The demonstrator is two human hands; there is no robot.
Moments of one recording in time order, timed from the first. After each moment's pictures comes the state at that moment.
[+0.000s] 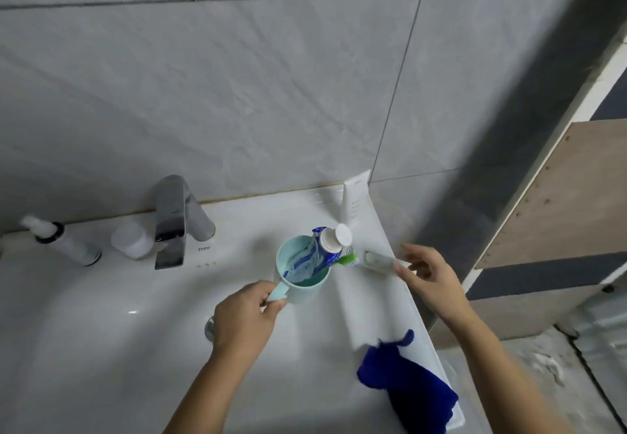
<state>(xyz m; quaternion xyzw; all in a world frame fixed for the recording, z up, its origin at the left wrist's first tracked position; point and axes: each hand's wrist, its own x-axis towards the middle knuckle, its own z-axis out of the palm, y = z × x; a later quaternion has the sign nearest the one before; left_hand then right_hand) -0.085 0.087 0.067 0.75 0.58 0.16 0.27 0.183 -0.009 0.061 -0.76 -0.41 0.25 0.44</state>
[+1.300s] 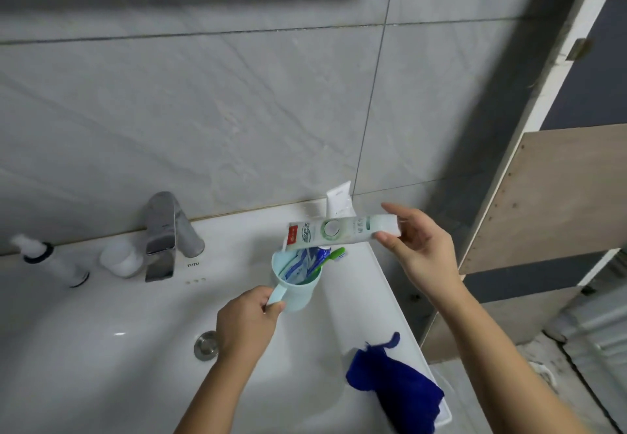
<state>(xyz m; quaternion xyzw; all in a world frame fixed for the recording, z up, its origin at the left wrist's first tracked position) -0.069 0.080 0.068 0.76 0.58 0.16 0.25 0.157 -0.003 0.141 -0.64 -0.46 0.18 0.60</state>
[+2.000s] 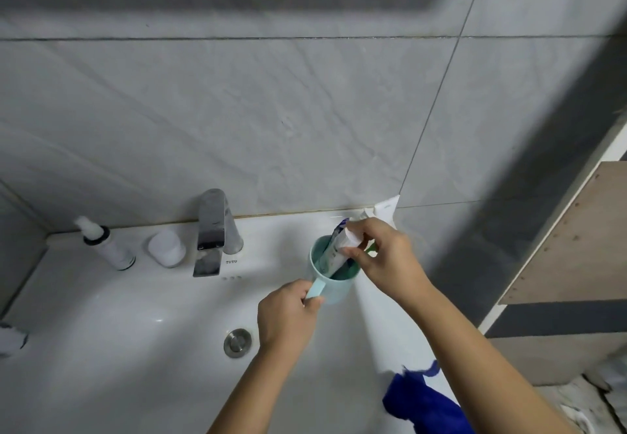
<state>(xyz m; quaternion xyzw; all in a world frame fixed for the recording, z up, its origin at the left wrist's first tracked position) -0.068 0.099 0.075 0.73 0.59 0.20 0.27 0.096 0.078 0.131 -0.64 -0.61 0.13 0.44</state>
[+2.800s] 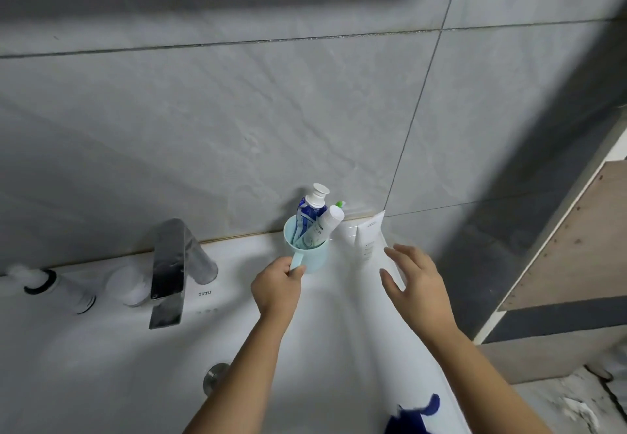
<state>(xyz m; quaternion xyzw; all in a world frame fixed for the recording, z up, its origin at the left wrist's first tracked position) 0.004 0.195 0.038 0.65 0.64 0.25 0.32 0.173 0.075 0.063 -0.79 -0.51 -0.01 0.33</state>
